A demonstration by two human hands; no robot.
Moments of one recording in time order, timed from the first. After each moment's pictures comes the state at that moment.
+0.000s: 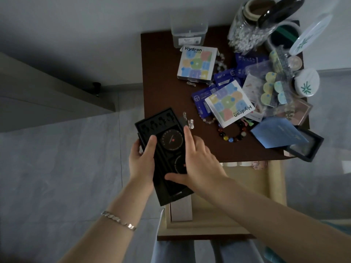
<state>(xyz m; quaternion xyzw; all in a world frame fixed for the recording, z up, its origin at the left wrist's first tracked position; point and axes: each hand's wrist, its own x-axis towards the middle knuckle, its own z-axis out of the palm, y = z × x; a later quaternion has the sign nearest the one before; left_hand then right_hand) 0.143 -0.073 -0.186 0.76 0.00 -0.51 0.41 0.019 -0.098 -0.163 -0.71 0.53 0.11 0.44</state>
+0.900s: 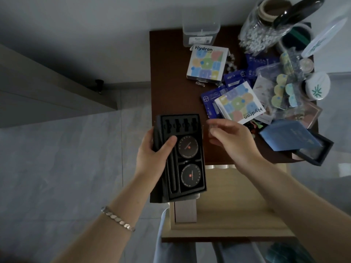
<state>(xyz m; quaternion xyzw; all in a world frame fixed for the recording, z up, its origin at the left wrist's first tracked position) 0.163 -0.079 -0.182 0.75 -0.20 -0.54 0.32 -0.003 -0.144 -0.175 -0.34 0.64 -0.23 0.65</state>
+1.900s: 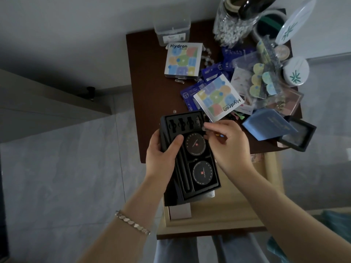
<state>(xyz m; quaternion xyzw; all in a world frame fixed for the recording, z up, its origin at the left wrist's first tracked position) 0.098 -0.085 -0.174 0.75 -0.17 -0.55 0.33 -0.038 -0.115 -0.175 -0.50 0.69 -0.25 0.46</state>
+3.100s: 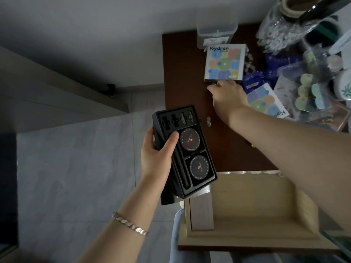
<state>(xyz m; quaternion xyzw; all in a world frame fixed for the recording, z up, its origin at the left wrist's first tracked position) 0.176 -0.095 -0.178 0.77 -0.17 -0.49 0.37 0.045 -0.244 -0.234 -0.79 0.57 0.13 0.17</state>
